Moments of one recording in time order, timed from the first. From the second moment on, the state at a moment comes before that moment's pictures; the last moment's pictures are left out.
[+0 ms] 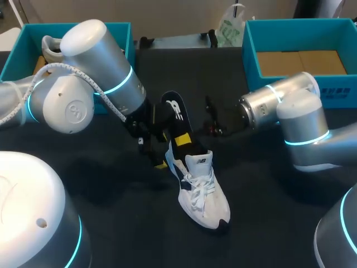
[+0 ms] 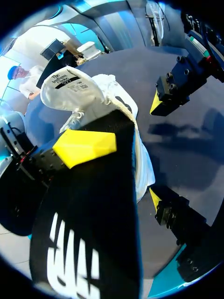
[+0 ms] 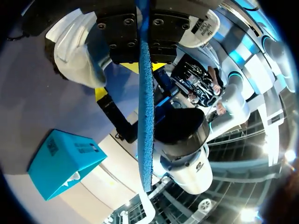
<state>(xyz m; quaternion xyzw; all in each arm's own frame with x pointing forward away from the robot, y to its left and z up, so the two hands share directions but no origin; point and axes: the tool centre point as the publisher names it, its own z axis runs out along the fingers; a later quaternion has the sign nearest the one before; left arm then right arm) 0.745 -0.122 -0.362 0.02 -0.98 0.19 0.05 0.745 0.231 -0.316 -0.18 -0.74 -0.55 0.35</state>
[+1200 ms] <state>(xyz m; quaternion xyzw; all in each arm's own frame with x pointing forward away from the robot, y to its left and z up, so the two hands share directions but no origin) 0.745 -0.122 -0.362 0.02 -0.98 0.19 0.05 0.756 0.246 -0.305 -0.07 -0.75 -0.56 0.34</state>
